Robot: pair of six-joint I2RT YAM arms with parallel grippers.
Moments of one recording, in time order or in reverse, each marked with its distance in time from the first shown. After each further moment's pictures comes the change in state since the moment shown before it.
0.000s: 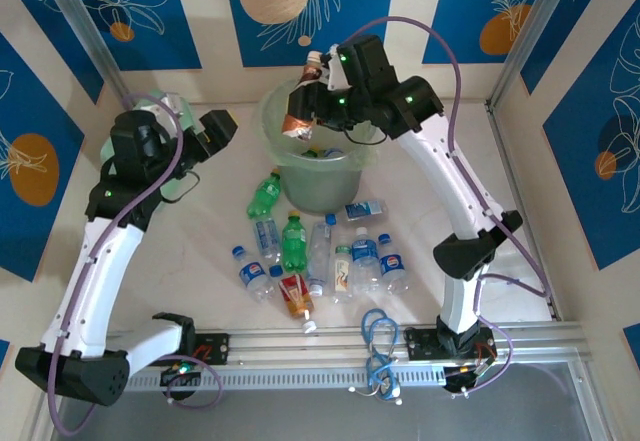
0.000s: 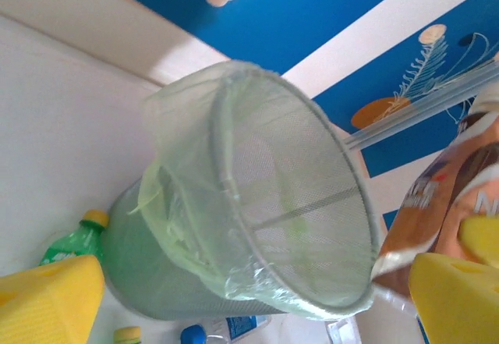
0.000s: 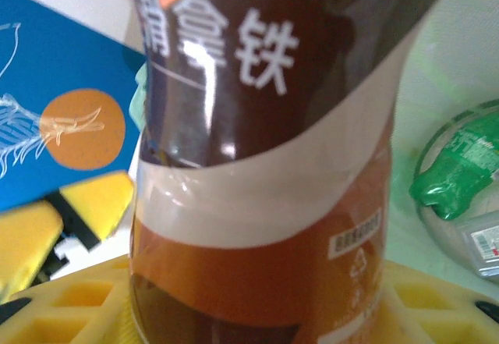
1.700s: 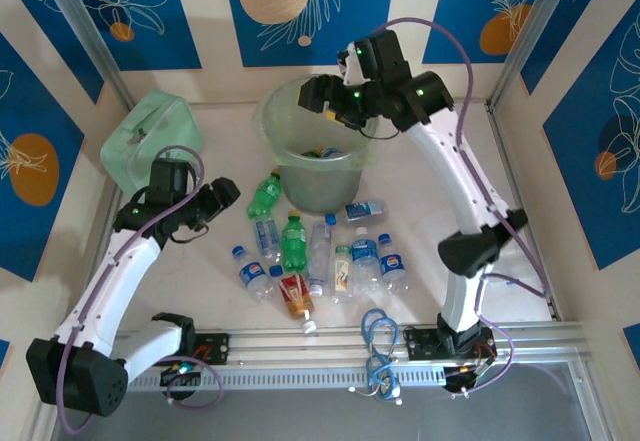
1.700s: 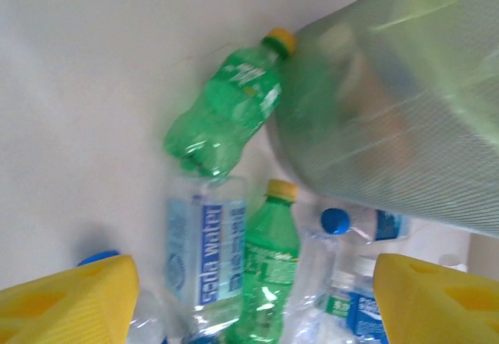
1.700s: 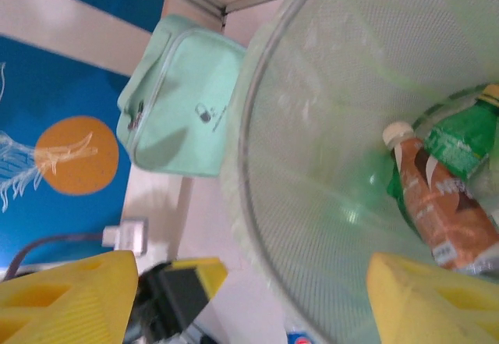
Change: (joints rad) left arm 0.000 -0.050 -0.347 -0.214 -0.069 -0.049; right arm -0.059 -0.059 -0.093 0.010 -0.054 0.003
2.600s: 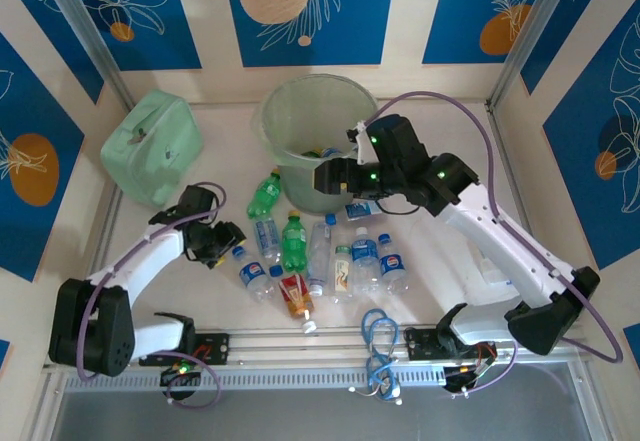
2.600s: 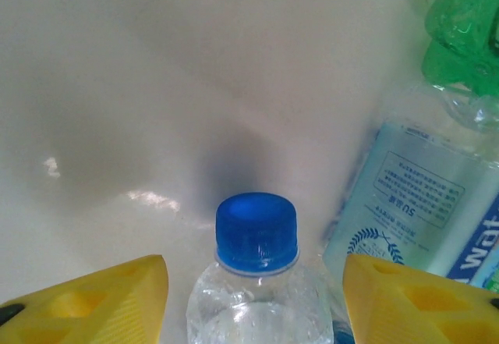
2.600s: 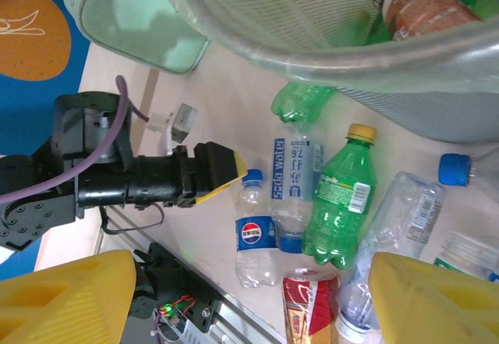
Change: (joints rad) left arm -0.031 0.213 -0.254 0.070 0.000 -0.088; right arm 0.142 -0.507 -0.814 0.246 0.073 -0.015
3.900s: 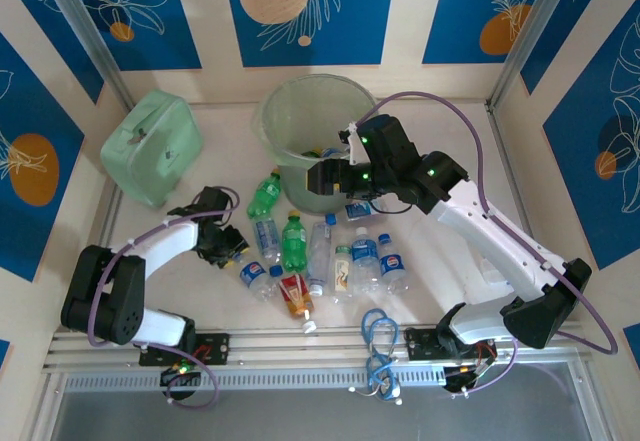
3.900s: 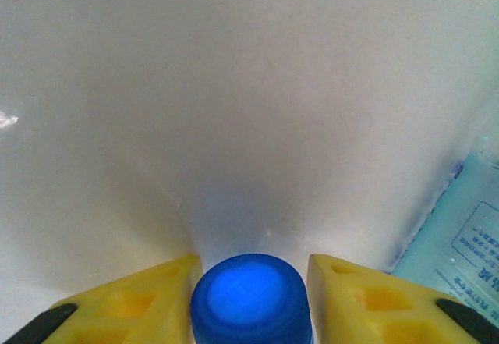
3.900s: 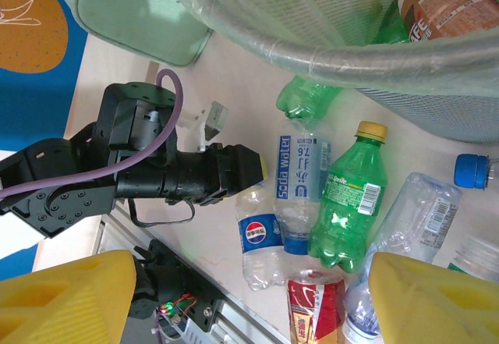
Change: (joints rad) left arm -0.063 0.160 0.008 0.058 -0.053 -0.039; right arm 0.016 0.032 0.005 0.014 0.000 0.008
